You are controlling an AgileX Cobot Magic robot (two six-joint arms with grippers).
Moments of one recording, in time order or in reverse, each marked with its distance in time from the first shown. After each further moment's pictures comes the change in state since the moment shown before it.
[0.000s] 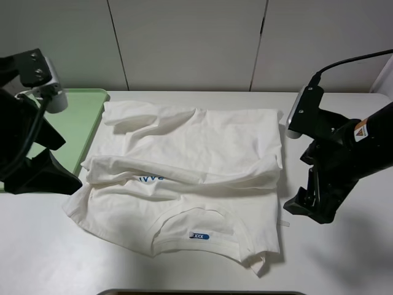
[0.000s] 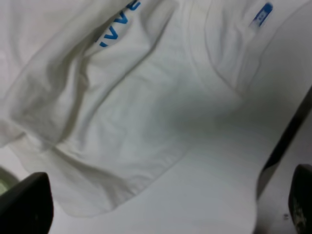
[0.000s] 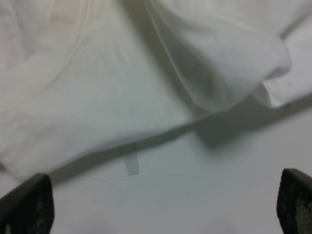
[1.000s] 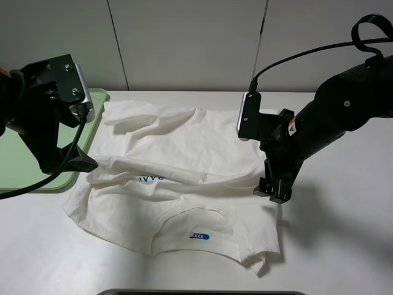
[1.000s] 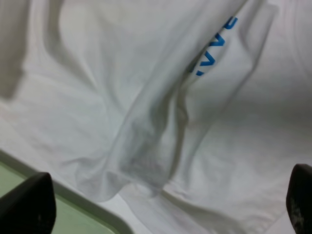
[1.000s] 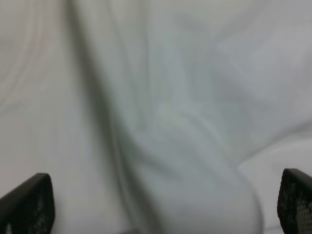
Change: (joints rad) left arm -0.046 0.179 0.000 0.114 -0.301 0.179; right arm 0.100 0.402 -0.159 -0.156 -0.254 -0.089
